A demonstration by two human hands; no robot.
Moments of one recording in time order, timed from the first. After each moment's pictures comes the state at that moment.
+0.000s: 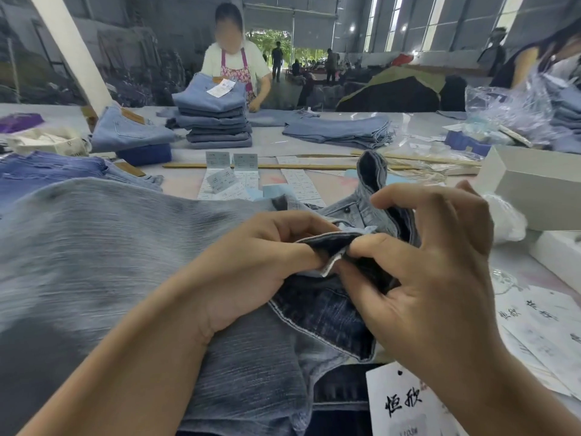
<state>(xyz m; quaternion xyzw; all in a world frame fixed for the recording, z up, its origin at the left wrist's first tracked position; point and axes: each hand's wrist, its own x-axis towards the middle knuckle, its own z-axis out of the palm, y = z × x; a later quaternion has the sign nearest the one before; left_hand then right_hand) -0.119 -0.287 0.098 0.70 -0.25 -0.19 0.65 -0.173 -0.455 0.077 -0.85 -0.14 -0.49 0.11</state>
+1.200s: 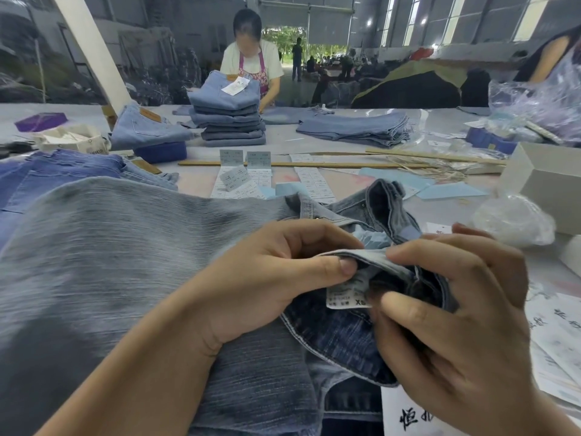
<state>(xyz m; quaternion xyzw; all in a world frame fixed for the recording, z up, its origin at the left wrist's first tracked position) -0.119 -0.282 0.088 0.66 -0.31 -0.18 0.66 -0.178 -0.477 0.054 -0.81 -0.28 -0.51 0.12</state>
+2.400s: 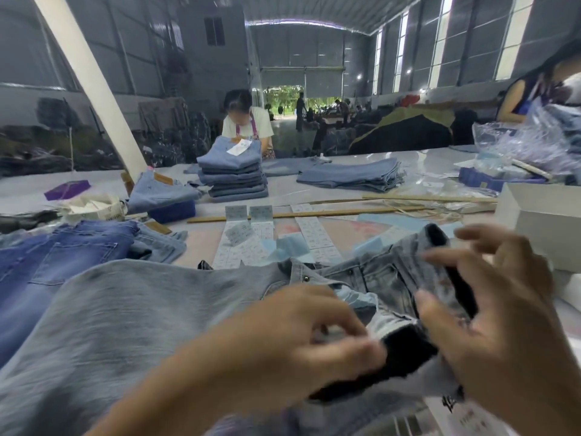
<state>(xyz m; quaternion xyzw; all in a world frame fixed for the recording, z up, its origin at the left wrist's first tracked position) -0.126 -0.296 0.129 0.88 -0.39 -0.07 0.28 -0.173 -0.514 0.100 -0.87 -0.03 -0.43 0.25</state>
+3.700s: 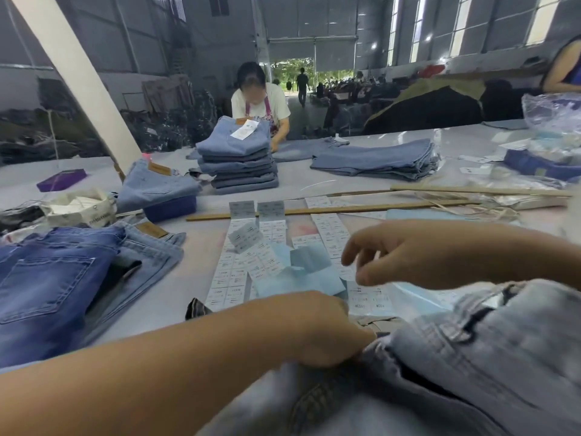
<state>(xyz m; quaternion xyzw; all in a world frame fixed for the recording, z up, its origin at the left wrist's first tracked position) 0.048 -0.334 0.094 0.95 -0.23 -0.23 0.03 0.051 -0.492 0.155 -0.95 -0.15 0.18 0.20</state>
